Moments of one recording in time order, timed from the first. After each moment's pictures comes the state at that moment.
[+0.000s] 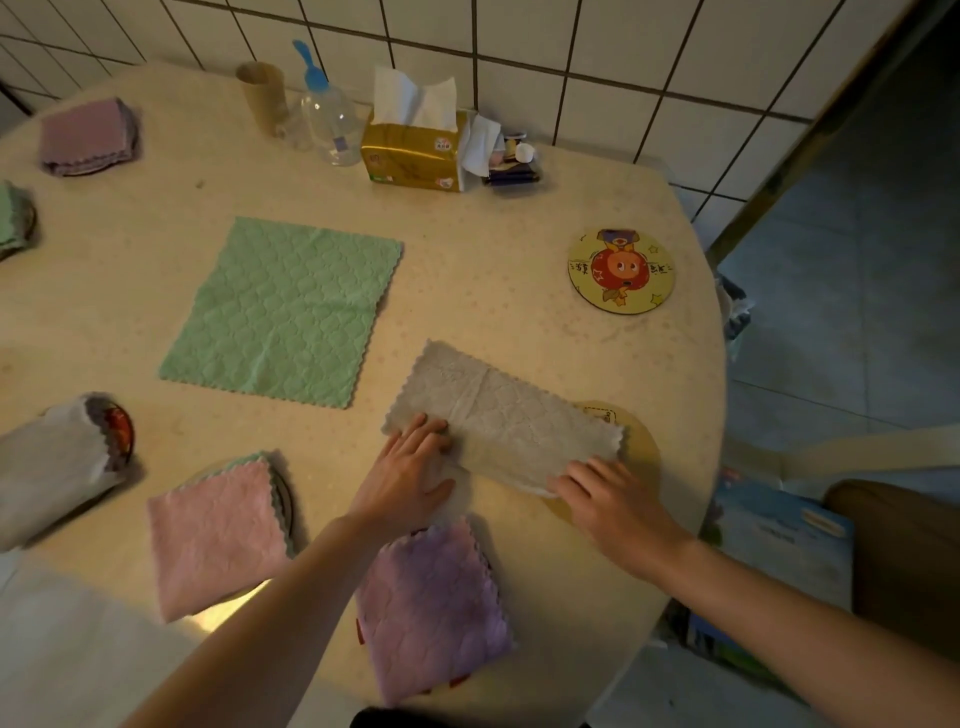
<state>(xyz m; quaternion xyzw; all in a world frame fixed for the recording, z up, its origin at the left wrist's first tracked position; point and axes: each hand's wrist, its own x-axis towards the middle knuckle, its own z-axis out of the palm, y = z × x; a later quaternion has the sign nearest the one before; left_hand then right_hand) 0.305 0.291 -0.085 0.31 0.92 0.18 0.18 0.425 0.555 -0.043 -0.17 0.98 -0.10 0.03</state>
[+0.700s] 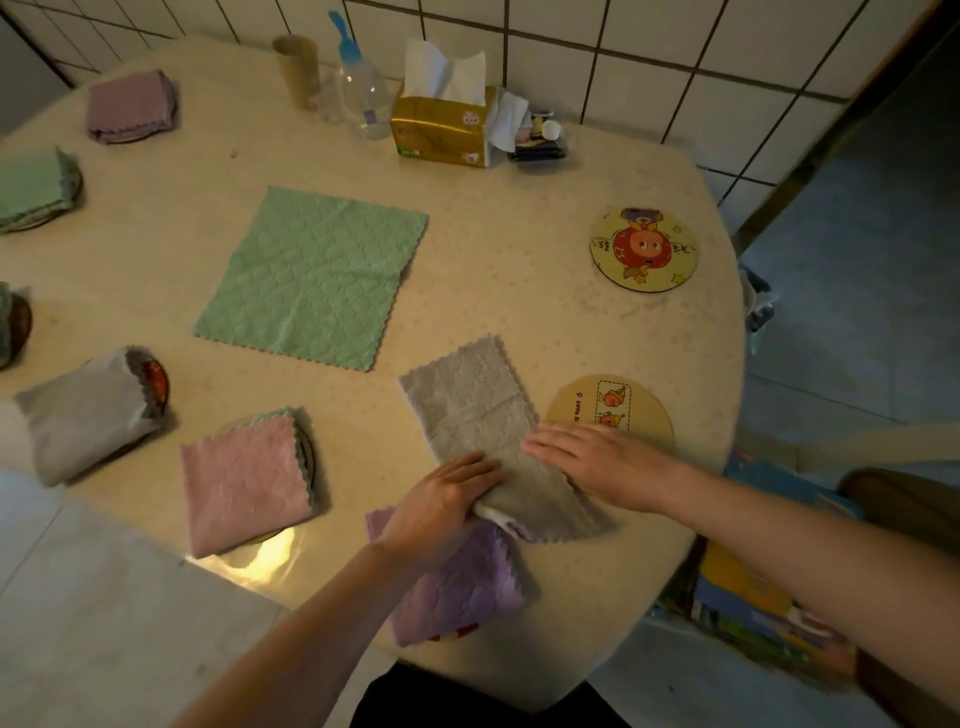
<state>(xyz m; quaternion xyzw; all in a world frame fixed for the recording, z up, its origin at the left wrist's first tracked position) 0.381 0.296 -0.065 0.35 0.88 0.26 0.18 0.396 0.561 -0.057 -0.32 0.94 -0.06 0.14</state>
